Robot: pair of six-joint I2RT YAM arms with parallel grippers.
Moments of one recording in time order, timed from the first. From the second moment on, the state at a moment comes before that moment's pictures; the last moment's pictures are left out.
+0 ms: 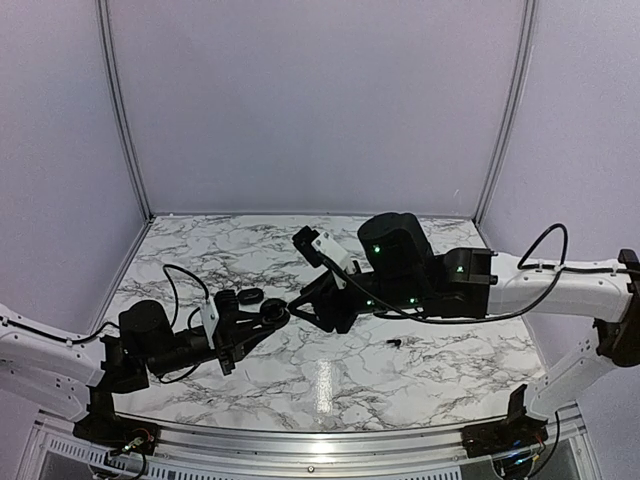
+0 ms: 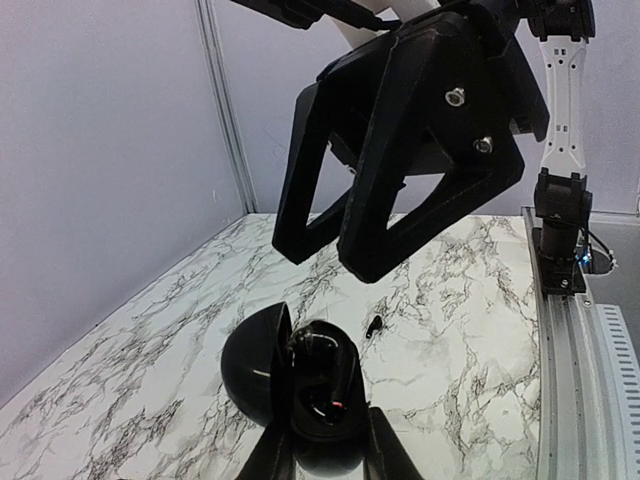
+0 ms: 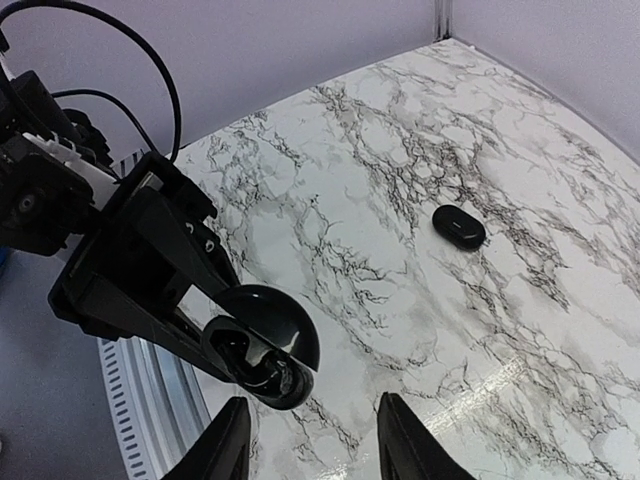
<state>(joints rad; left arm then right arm) -1.13 1.11 0.31 0.78 -0.01 0.16 1.15 1.44 1.18 -0.24 -0.07 0.19</state>
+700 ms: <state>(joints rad) -1.13 1.18 0.32 0.78 -0.04 0.18 1.14 1.53 1.21 -0.22 -0.09 0.22</state>
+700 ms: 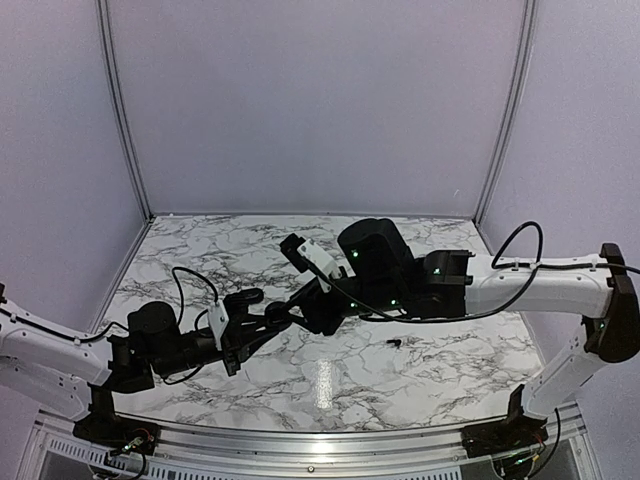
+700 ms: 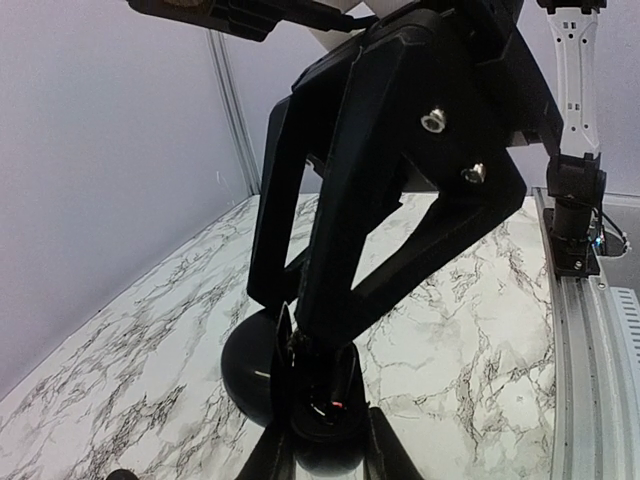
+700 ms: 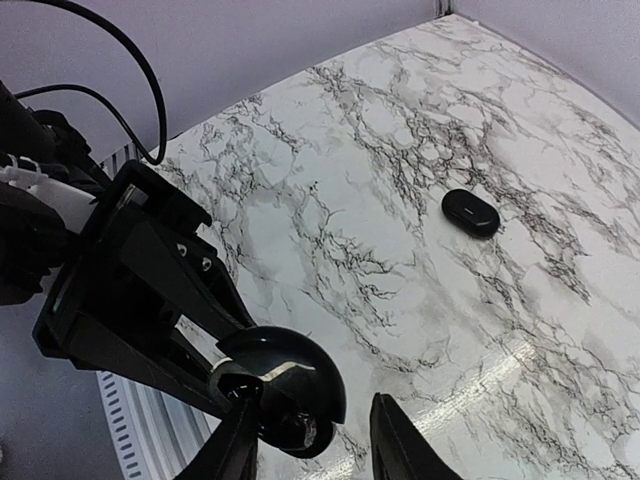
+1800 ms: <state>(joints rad) -1.13 1.18 0.33 0.78 -0.06 0.18 1.14 1.54 1.21 -0.24 -0.08 0.24</state>
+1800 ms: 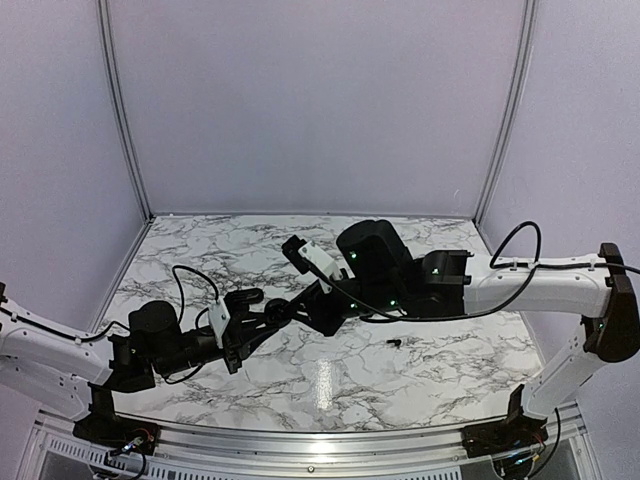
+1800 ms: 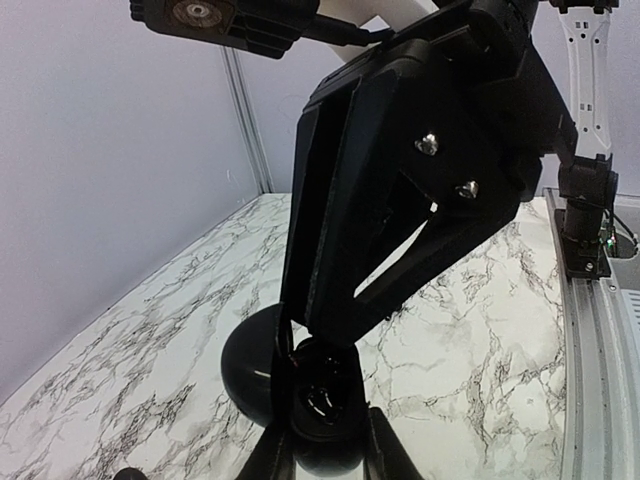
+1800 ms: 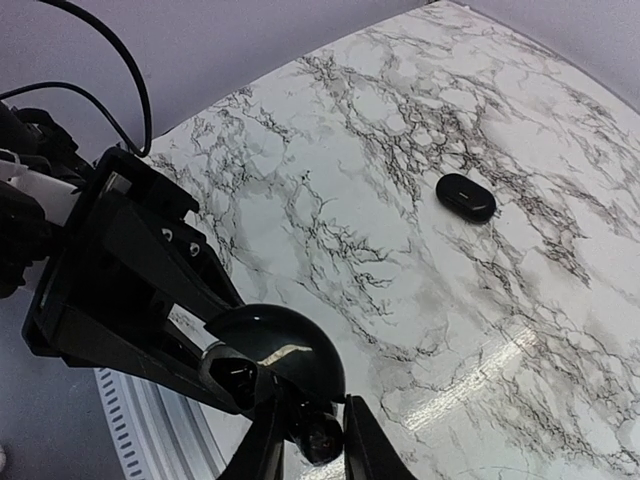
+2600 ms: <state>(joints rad) -1.12 1.18 0.33 0.78 -0.06 0.18 1.14 1.52 1.24 -0.31 -0.08 0.16</state>
